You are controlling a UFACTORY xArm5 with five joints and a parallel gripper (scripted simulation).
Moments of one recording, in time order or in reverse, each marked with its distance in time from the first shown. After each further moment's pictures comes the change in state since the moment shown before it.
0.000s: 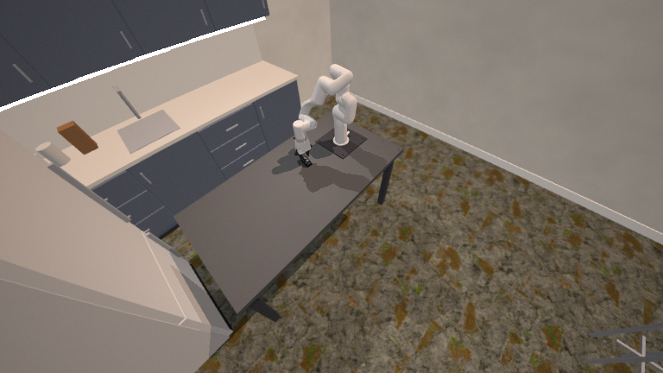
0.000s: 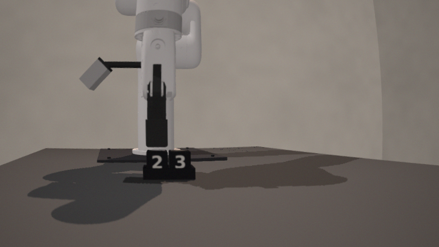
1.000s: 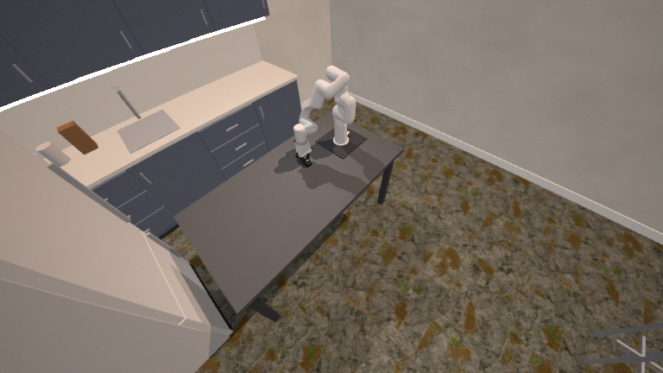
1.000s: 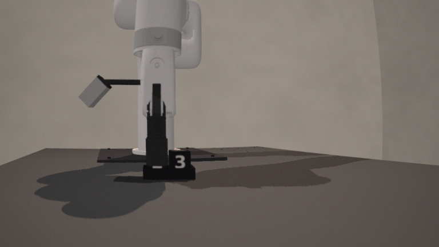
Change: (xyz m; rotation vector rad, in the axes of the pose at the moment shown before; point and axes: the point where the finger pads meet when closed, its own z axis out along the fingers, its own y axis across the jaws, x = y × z) arm 0.000 0.000 0.028 0.000 0.000 0.000
